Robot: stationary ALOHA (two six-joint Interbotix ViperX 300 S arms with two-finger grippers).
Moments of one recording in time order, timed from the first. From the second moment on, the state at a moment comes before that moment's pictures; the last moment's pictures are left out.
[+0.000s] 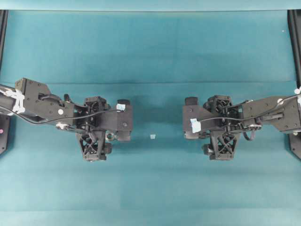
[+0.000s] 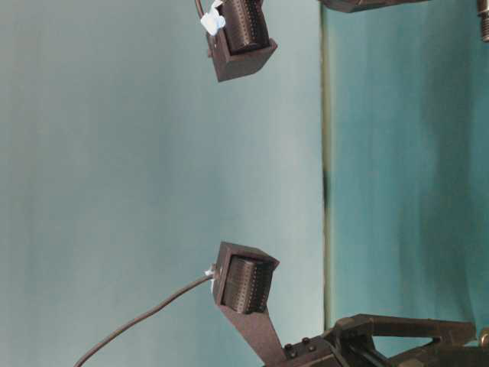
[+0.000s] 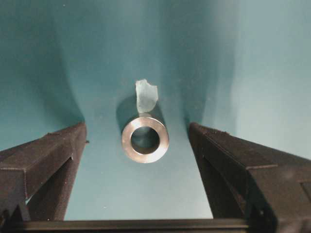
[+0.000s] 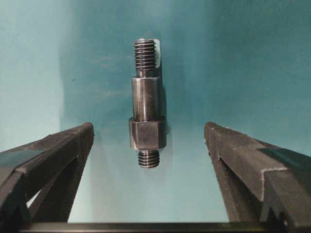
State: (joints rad) left arm -0.01 0.10 0.69 0.02 0.38 -0.04; right arm 0.00 -0.01 0.82 -0.02 0.43 0.06
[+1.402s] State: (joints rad) left arm -0.01 0.10 0.69 0.02 0.38 -0.04; right arm -0.01 0.01 0.82 -0.02 0.42 0.06
